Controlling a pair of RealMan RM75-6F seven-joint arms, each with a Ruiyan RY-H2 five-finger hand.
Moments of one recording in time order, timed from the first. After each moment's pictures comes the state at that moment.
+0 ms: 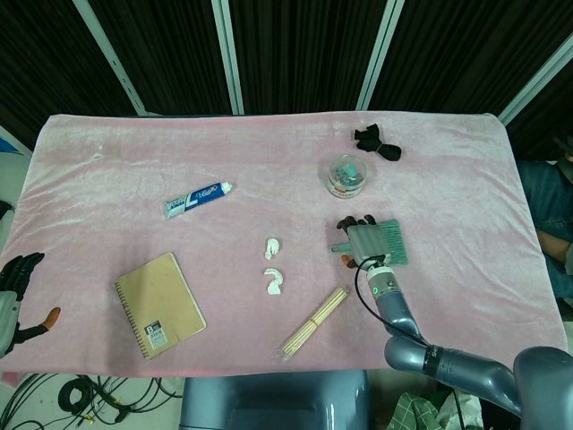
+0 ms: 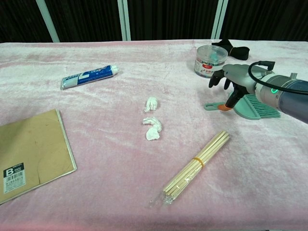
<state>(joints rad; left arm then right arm) -0.07 -1.08 -0.03 -1.68 1.46 1.45 -0.09 0.78 -1.67 0.28 -1.35 -0.72 0.91 -0.59</state>
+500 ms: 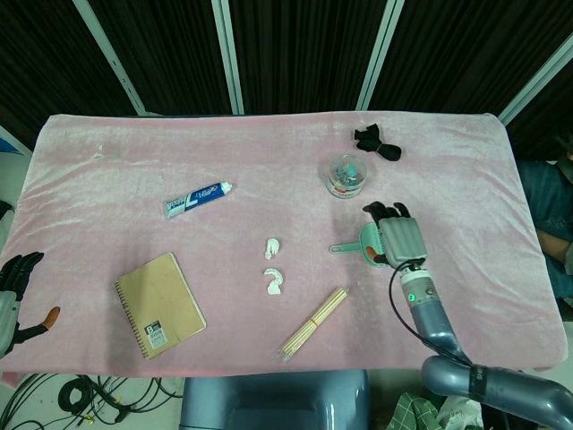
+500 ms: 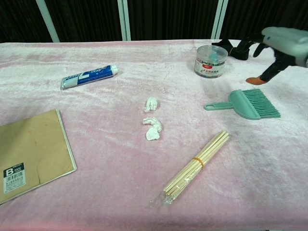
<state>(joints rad) -0.06 -1.09 -0.03 -1.67 1.47 1.46 -0.08 0.64 -1.42 0.24 -1.62 -0.96 1.10 -0.43</state>
